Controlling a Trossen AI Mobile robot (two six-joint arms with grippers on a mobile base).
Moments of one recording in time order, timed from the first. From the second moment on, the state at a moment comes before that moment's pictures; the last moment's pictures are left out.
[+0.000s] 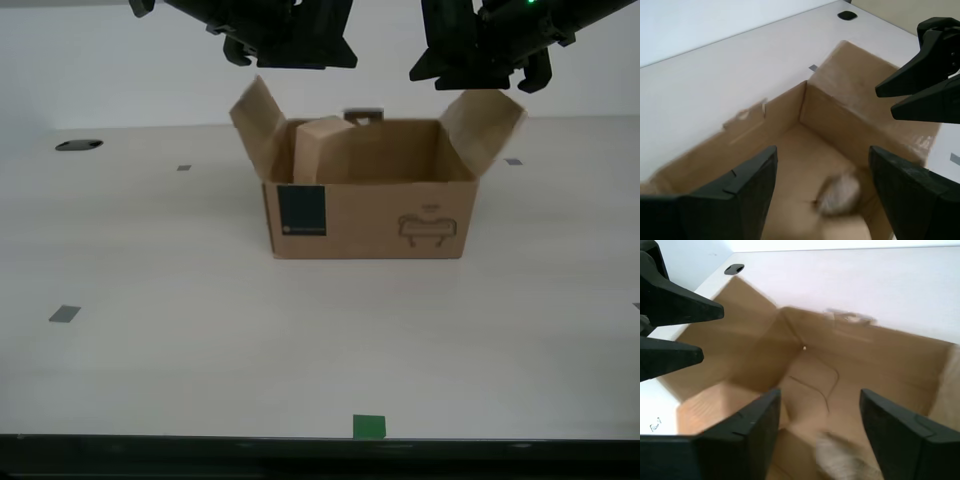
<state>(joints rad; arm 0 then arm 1) 0.35 1.47 0.75 0.15 -0.39 0.18 -0.62 1.72 1.05 0.15 0.33 0.02</state>
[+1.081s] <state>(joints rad) 0.33 1.38 0.75 0.08 -0.39 0.23 -0.61 1.66 1.05 0.15 0.33 -0.10</state>
